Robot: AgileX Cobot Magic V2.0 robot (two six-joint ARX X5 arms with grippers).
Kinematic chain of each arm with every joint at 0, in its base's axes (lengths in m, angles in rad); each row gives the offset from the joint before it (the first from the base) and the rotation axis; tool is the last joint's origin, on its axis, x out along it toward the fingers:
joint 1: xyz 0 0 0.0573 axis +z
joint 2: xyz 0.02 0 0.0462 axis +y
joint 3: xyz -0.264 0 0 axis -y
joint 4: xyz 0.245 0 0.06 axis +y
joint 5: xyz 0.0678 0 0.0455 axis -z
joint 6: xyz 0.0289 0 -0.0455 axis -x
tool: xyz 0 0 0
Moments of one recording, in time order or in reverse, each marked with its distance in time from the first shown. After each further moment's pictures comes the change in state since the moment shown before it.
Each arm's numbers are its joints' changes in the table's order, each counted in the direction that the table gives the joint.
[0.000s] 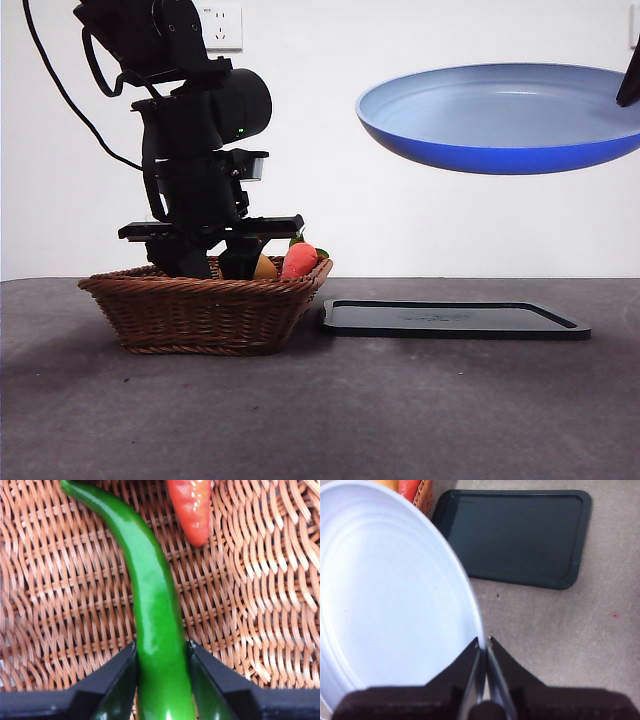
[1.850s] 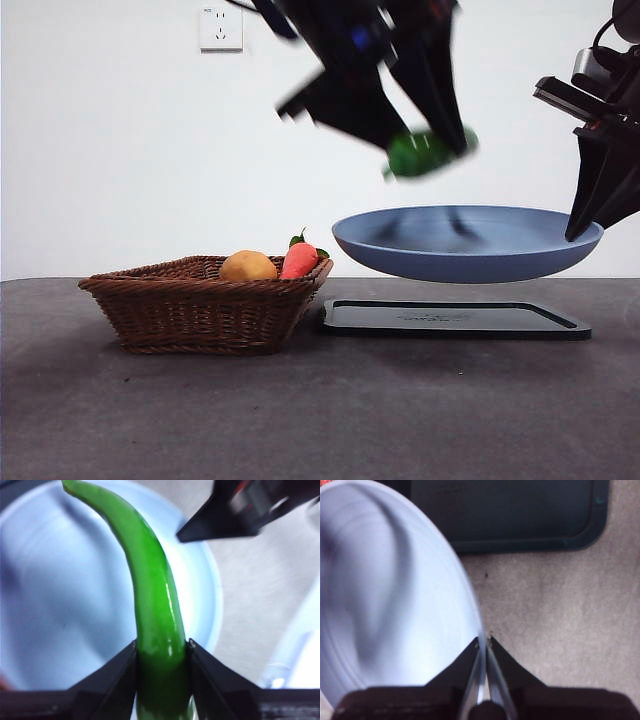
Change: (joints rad) left arm -0.372 -0.235 0.002 -0.093 0.221 -0.037; right arm 0.002 0.389 0.000 -0.124 -0.064 -0.156
